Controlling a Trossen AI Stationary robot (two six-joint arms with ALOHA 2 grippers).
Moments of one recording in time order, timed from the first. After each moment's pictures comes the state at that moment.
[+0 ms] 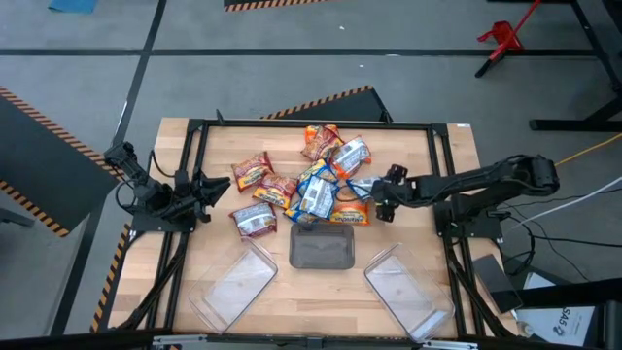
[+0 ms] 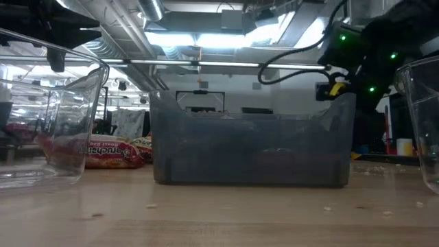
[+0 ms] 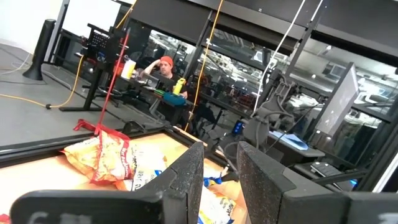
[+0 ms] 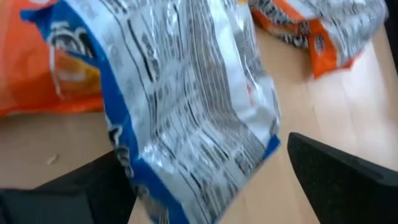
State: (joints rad) left arm -0.71 0.05 0.01 0.50 -1.12 -0.04; right arm -0.08 1.30 0.51 -0.36 0.40 0.06
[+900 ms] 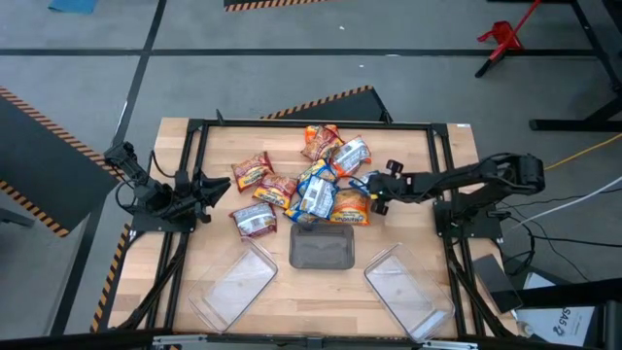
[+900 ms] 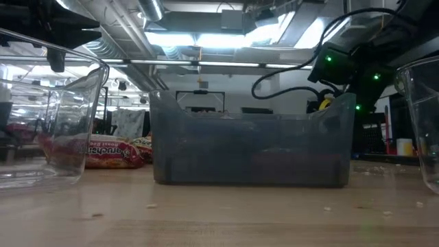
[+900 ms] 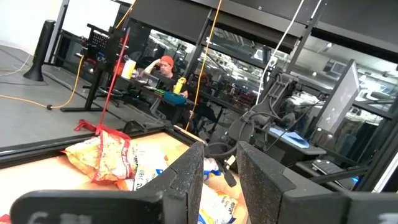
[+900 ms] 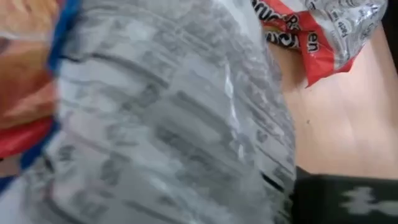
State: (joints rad) left arm -0.71 0.05 0.01 0.49 -1.12 -0.04; right arm -0.18 1.43 0.49 -0.18 0.41 0.00
